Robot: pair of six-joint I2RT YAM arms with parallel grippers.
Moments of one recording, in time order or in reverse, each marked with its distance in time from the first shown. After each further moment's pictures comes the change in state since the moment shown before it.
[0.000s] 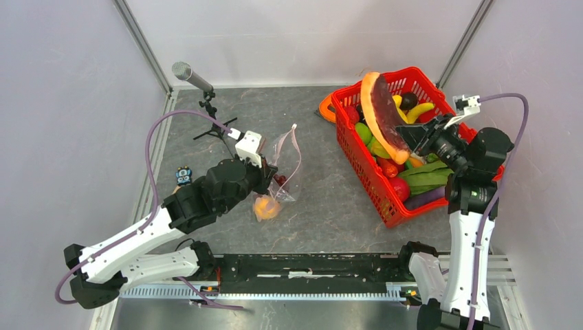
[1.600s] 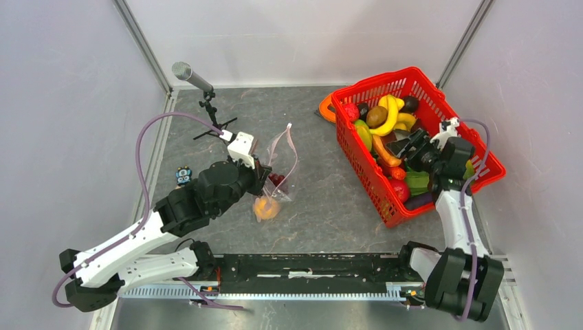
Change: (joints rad) left arm -0.002 -0.042 0.005 -0.037 -0.023 0.000; right arm -0.009 0.280 -0.342 0.204 0.188 0.193
